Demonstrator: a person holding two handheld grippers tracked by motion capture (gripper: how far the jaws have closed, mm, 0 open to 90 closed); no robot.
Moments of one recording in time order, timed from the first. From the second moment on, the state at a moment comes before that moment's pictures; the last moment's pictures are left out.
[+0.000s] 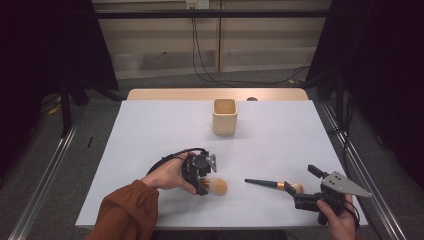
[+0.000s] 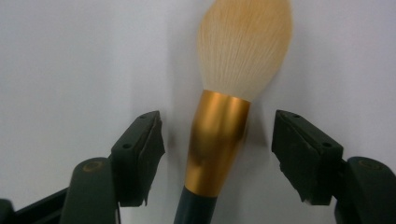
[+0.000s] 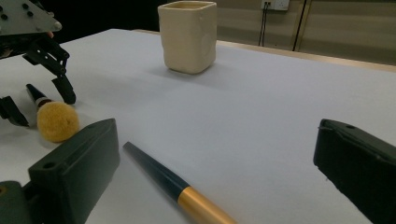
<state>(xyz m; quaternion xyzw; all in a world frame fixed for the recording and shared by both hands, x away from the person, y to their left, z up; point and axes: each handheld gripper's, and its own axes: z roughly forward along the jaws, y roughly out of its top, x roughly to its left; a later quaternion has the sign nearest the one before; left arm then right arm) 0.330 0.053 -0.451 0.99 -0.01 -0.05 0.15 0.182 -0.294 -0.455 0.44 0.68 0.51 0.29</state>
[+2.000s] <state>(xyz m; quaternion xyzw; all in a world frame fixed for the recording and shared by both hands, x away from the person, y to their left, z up) 0.353 0.090 -0.415 0.93 0.16 -0.08 0.31 0.183 -0.293 -0.457 0.44 0.68 0.51 0.29</state>
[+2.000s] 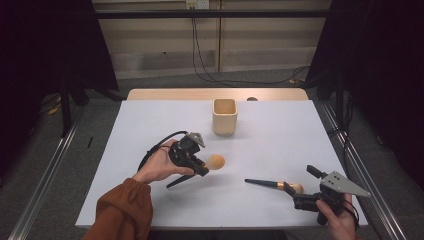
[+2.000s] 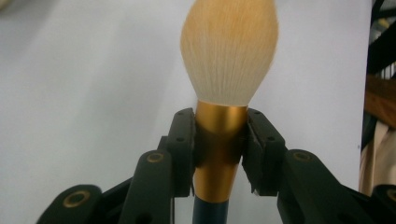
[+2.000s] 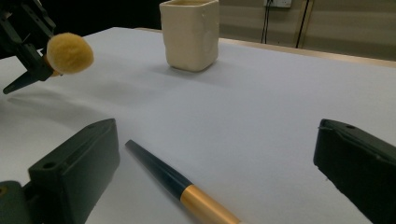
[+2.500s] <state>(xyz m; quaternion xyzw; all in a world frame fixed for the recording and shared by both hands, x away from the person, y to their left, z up) 0.359 0.119 -0.407 0.87 0.24 -0.03 0.42 0.183 -0.294 -0.457 0.44 0.68 0.51 0.29</state>
